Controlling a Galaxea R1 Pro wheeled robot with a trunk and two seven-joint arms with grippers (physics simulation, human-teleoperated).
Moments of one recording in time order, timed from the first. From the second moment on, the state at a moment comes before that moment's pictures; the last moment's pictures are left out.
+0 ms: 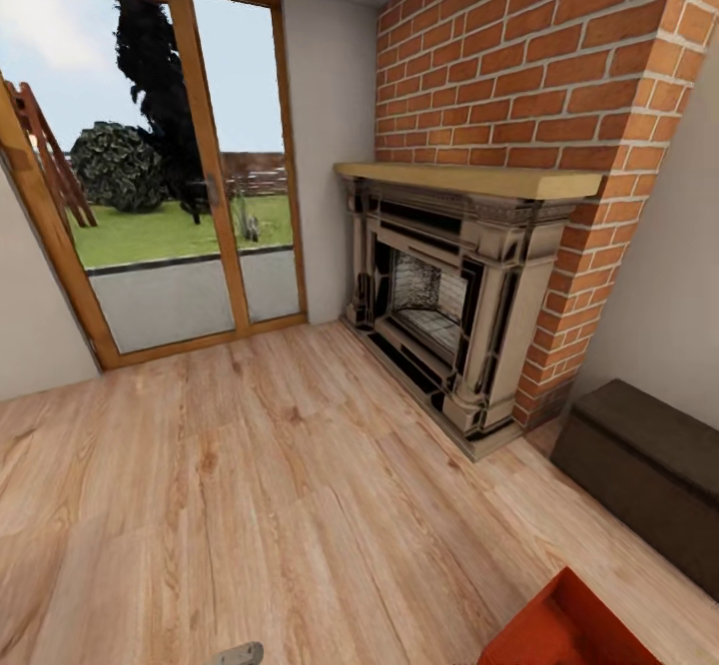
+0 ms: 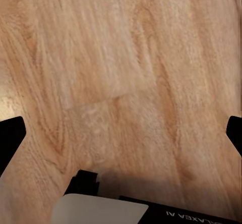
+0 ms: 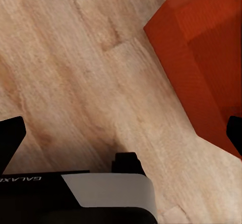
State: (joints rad) left arm -0.45 -0.05 0.03 -0.01 0.18 -0.07 0.12; right arm -0.42 0.11 0.48 0.02 -0.45 -0.04 -0.20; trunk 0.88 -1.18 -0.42
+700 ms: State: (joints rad) left arm -0.45 -0.05 0.03 -0.01 0.18 -0.07 0.12; right arm -0.42 0.11 0.48 0.02 -0.45 -0.04 -0.20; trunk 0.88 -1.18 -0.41
